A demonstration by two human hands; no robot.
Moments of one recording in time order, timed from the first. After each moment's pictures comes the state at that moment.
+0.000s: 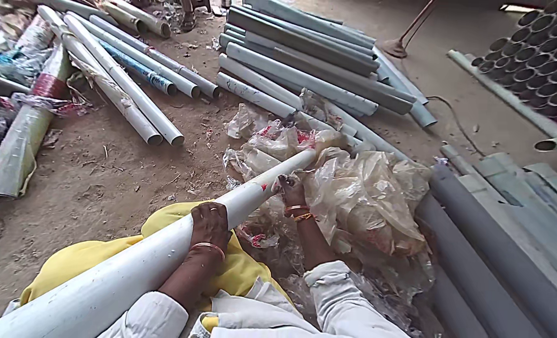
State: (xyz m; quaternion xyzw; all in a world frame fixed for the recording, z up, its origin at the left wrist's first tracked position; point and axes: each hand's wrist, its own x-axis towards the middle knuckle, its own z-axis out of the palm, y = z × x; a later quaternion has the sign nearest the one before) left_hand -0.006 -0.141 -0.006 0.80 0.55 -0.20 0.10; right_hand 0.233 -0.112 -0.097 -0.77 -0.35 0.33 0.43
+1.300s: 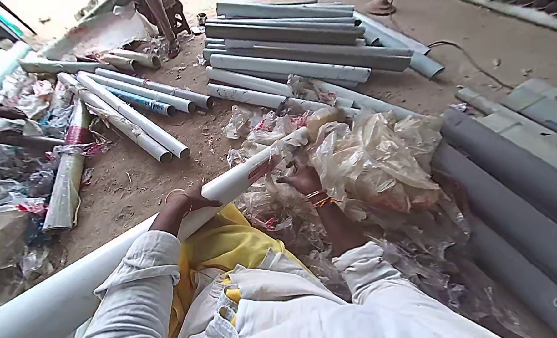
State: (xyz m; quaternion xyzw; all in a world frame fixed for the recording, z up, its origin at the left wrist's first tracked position) left_hand -0.056 -0.060 0.006 0.74 0.56 -0.21 0.30; right_hand 0.238 -0.184 -0.033 -0.81 -0.47 0.24 0.26
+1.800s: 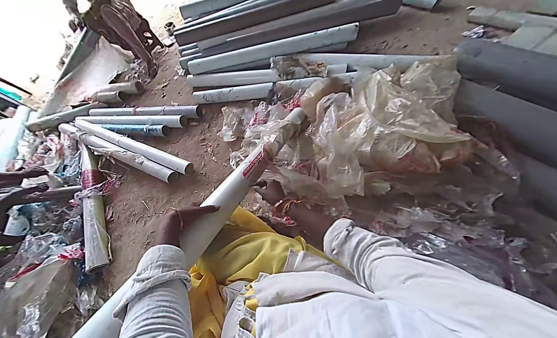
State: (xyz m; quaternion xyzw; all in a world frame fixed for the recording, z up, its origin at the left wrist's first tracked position) left_hand -0.080 -0.016 0.005 0.64 0.59 -0.20 0.44; right_hand 0.152 -0.128 -0.113 -0.73 -0.43 0.38 0.37
